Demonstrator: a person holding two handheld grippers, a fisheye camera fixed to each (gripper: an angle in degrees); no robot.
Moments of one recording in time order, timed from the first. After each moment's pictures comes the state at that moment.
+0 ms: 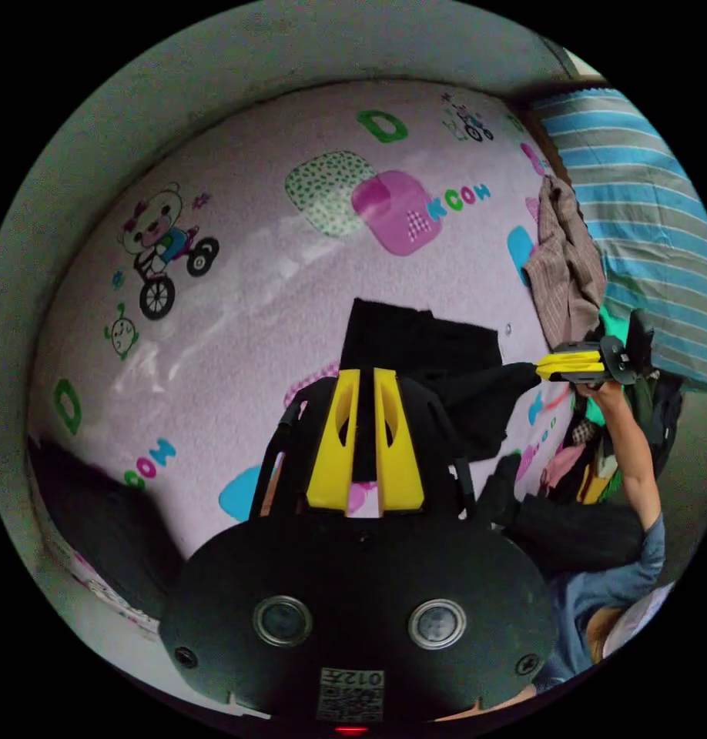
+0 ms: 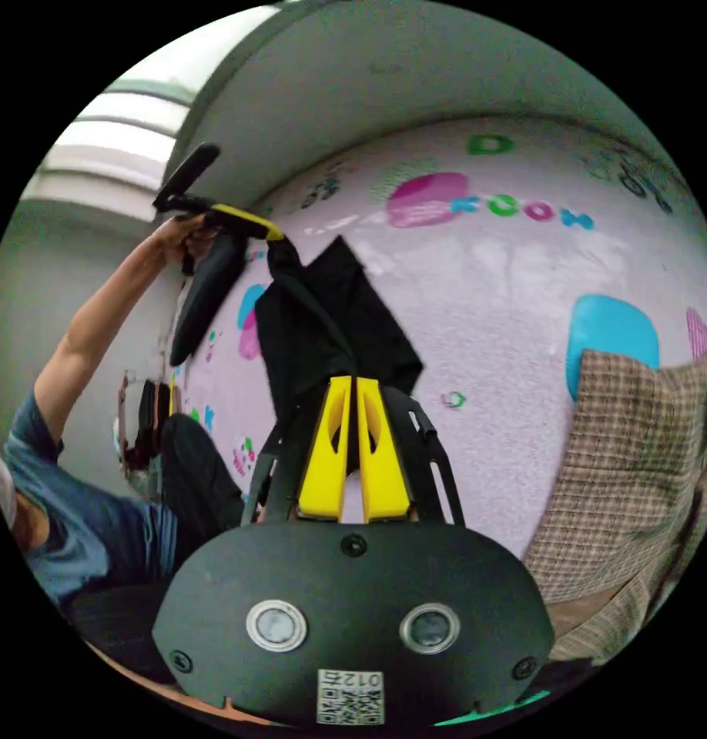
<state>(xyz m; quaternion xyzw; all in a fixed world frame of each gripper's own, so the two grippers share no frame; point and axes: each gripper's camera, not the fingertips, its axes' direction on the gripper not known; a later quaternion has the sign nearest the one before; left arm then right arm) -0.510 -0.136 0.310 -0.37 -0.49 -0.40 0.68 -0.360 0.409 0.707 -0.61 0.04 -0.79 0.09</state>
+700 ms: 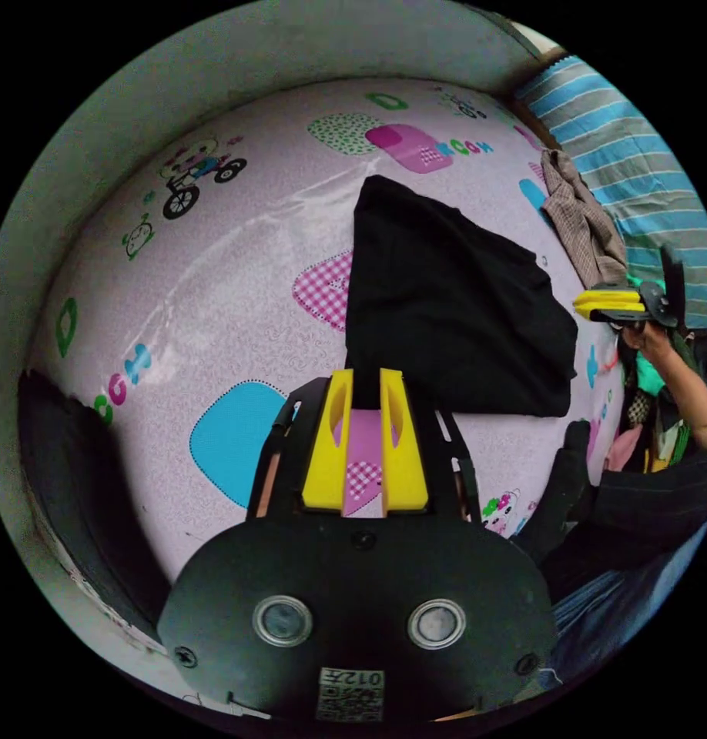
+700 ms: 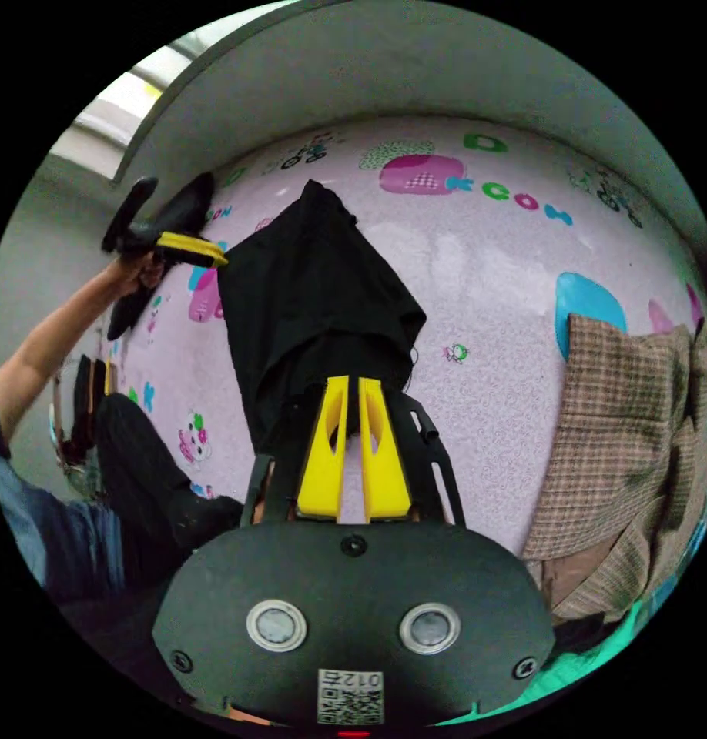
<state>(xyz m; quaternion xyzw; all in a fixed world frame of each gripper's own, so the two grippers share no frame) -0.424 -0.006 0.362 -0.36 -0.56 -0.32 0.67 -0.423 0.415 0.625 -0.50 0.05 -0.86 0.06</state>
